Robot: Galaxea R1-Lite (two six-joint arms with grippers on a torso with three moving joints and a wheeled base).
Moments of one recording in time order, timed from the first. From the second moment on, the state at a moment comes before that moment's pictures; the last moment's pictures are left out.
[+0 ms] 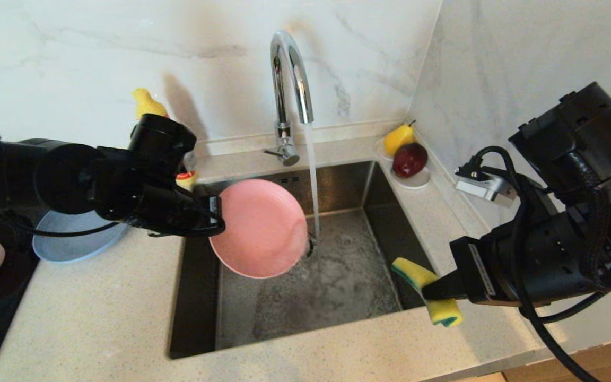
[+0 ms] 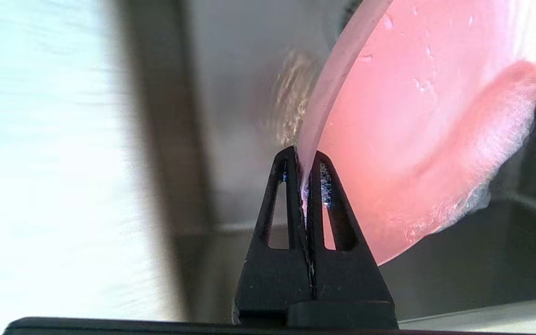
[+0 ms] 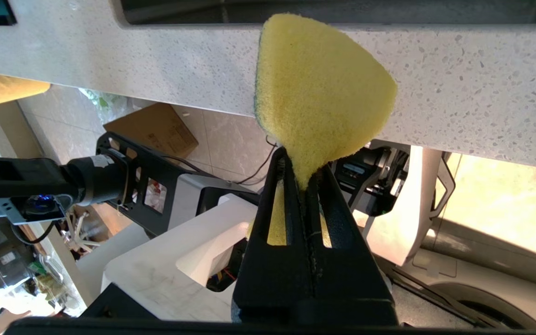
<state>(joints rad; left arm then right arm) -0.31 1.80 -1.36 0.30 0.16 -0.32 0.68 1.54 -1.40 0.69 0.15 0.60</state>
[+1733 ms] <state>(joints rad) -0.20 1.43 -0.80 -0.47 0.14 -0.11 0.68 1.55 -1.40 0.67 0.16 0.60</state>
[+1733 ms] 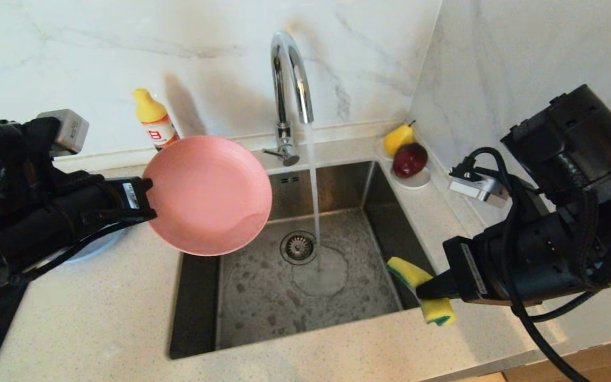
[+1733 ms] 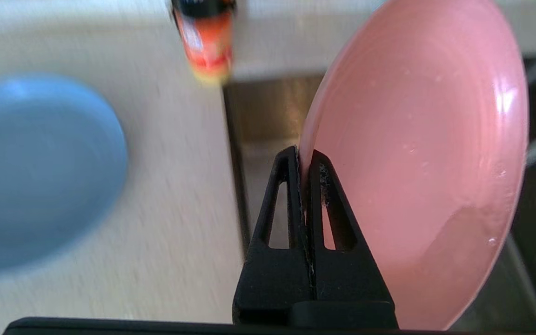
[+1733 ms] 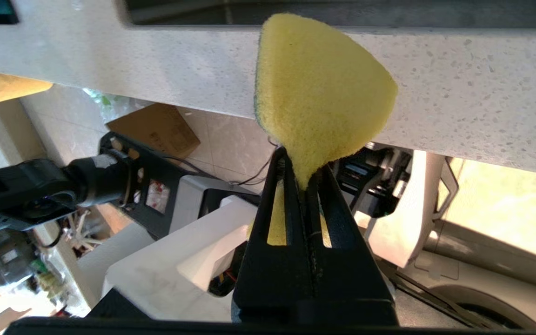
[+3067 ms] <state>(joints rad) -0.35 1.30 -0.80 0.00 -0.20 -0.18 0.96 1.83 -1.75 0.75 0.34 0.60</state>
